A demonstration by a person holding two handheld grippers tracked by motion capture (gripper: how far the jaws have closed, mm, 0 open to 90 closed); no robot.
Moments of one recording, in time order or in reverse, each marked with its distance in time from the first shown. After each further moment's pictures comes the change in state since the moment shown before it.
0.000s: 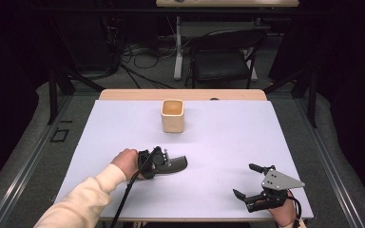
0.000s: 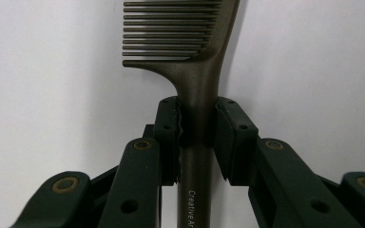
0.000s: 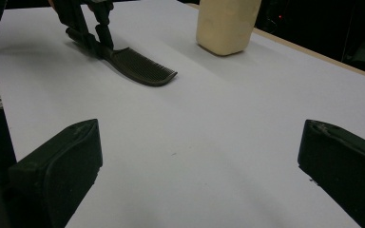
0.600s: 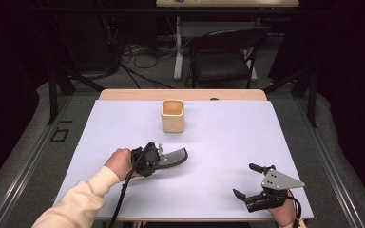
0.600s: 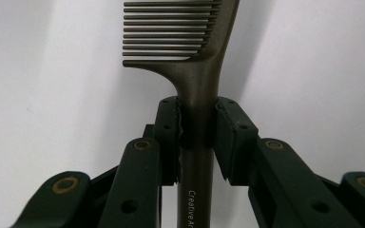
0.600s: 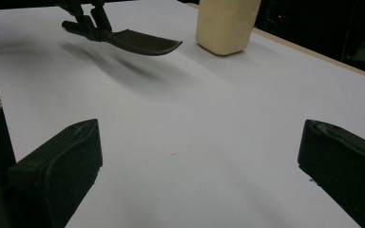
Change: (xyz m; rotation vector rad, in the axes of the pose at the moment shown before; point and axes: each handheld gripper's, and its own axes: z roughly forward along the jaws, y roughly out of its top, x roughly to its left) left arm 0.001 -0.016 -0.023 -0.139 0.007 -0.068; right arm 0.000 0.000 0.000 0.001 -0.002 -0.002
